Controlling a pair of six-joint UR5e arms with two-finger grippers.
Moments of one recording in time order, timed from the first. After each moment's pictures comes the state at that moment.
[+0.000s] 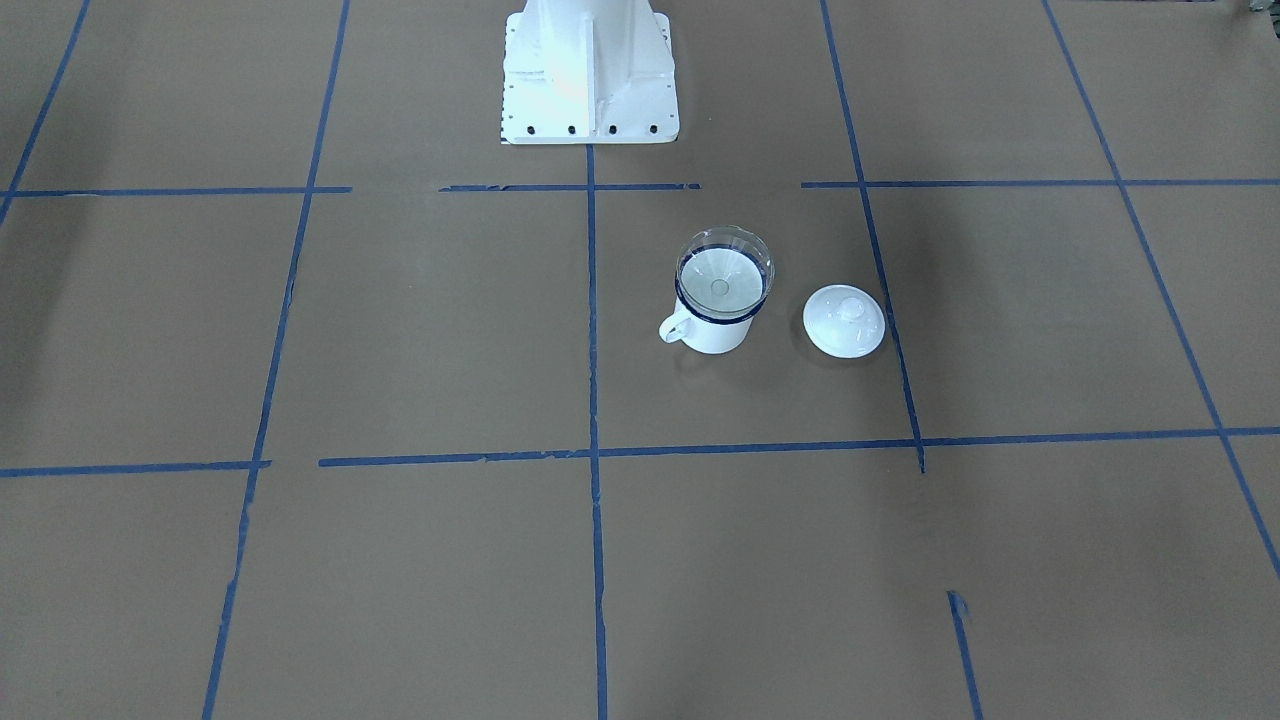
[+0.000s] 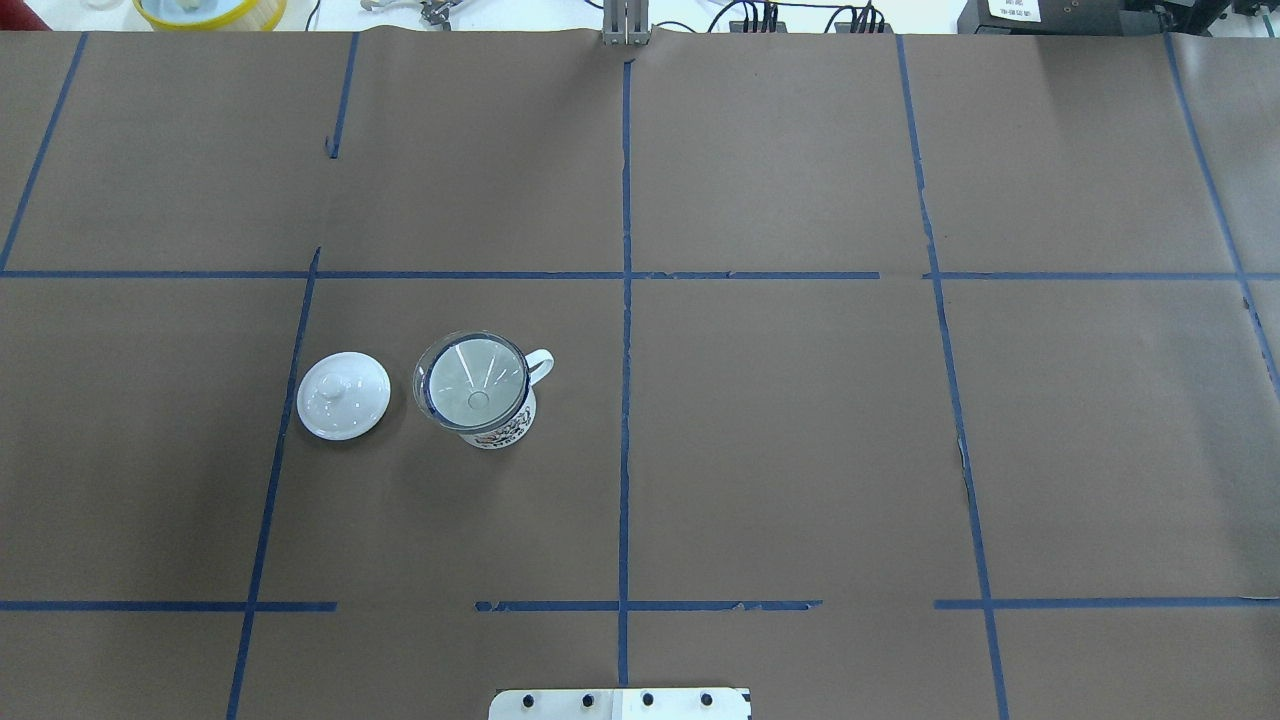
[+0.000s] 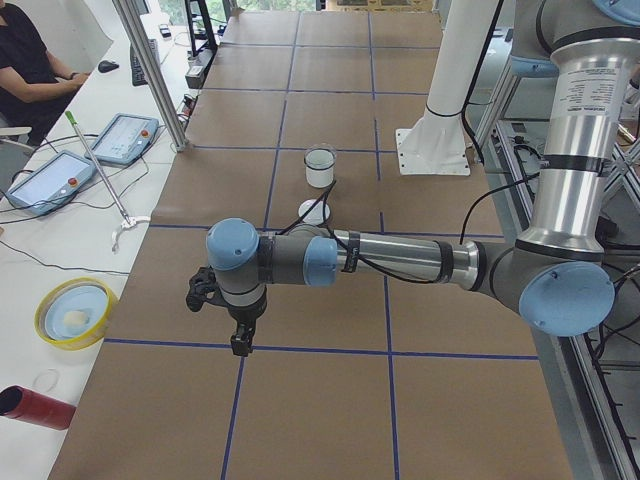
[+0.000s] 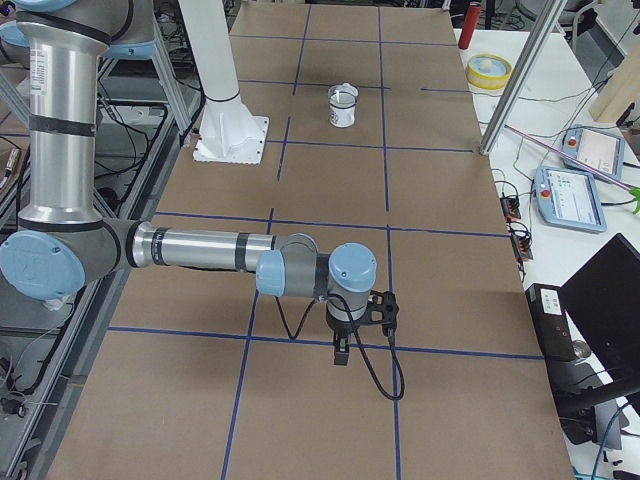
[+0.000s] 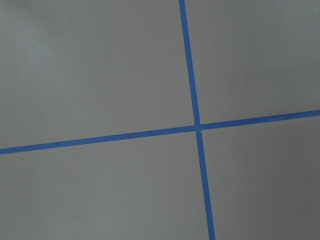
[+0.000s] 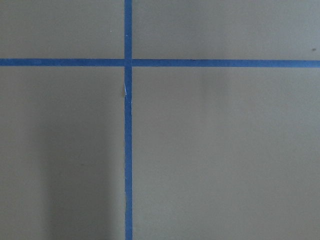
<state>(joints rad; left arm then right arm) -1.62 -1.66 -1.58 -1.51 -2.31 0.14 1.57 -1.68 1.66 -1.57 2.29 0.01</state>
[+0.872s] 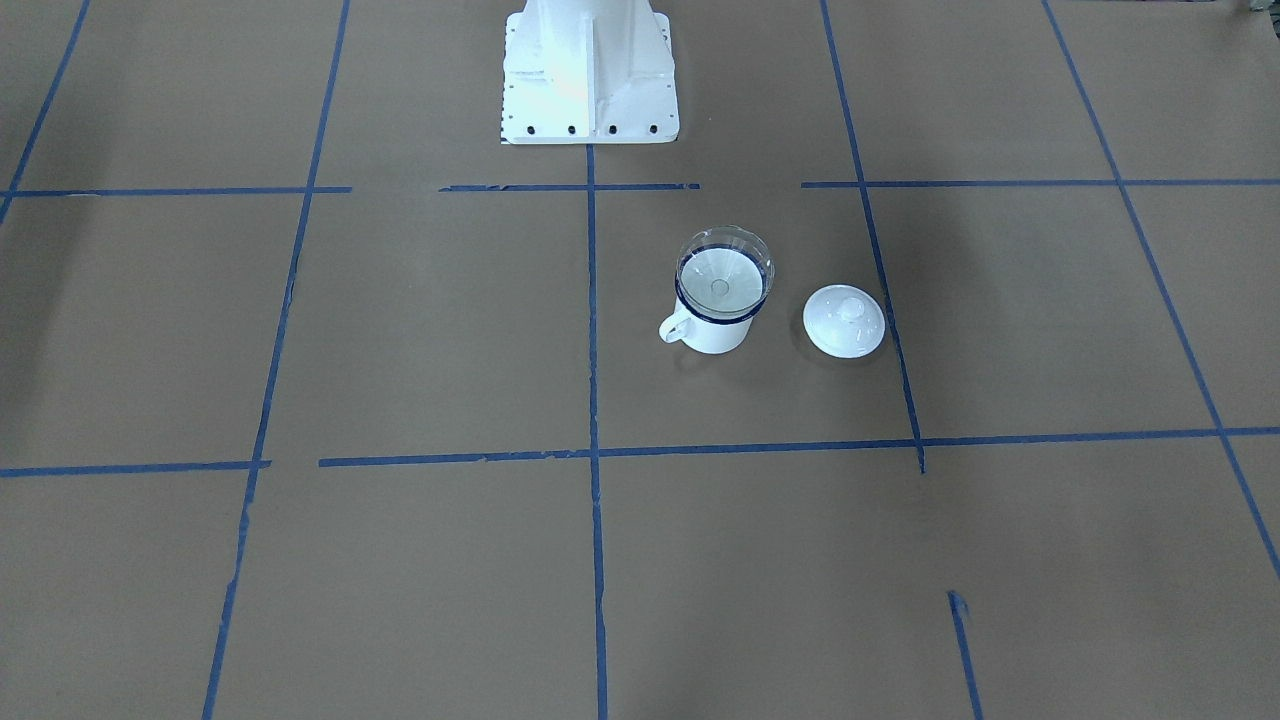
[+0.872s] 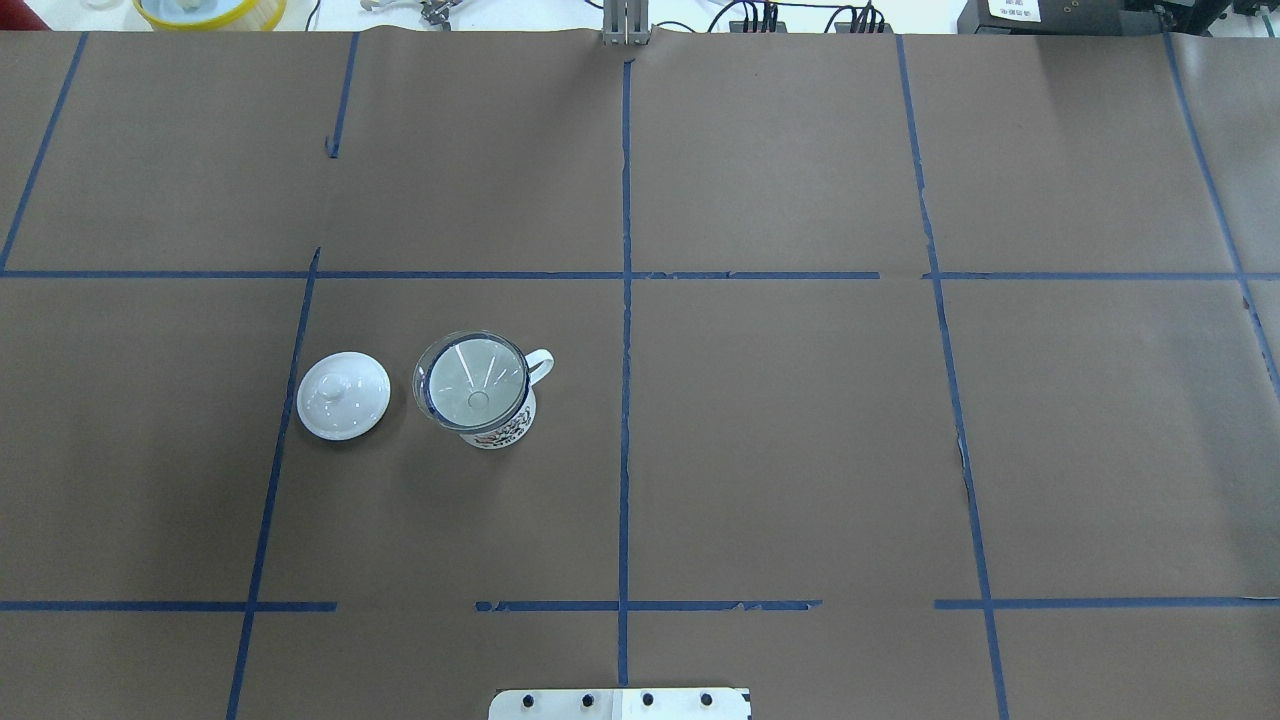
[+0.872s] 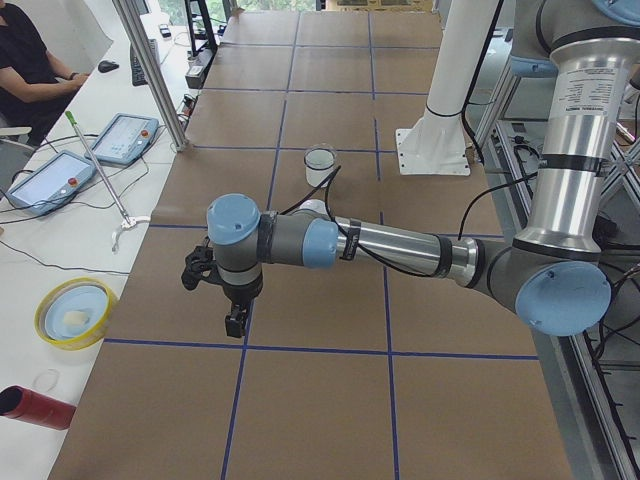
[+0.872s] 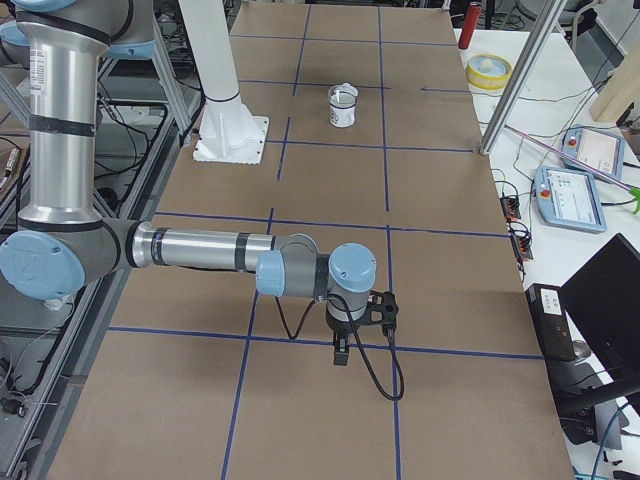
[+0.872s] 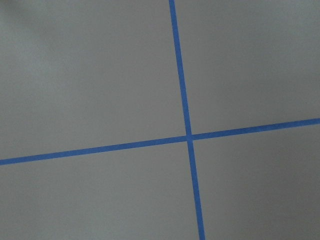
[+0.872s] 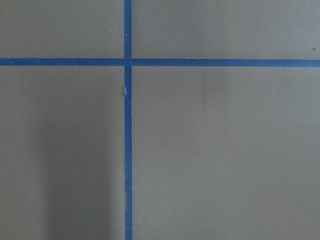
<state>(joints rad) -1.61 -1.68 -1.68 -1.50 -2.30 0.04 1.57 -1.68 1.66 -1.57 2.29 0.01</state>
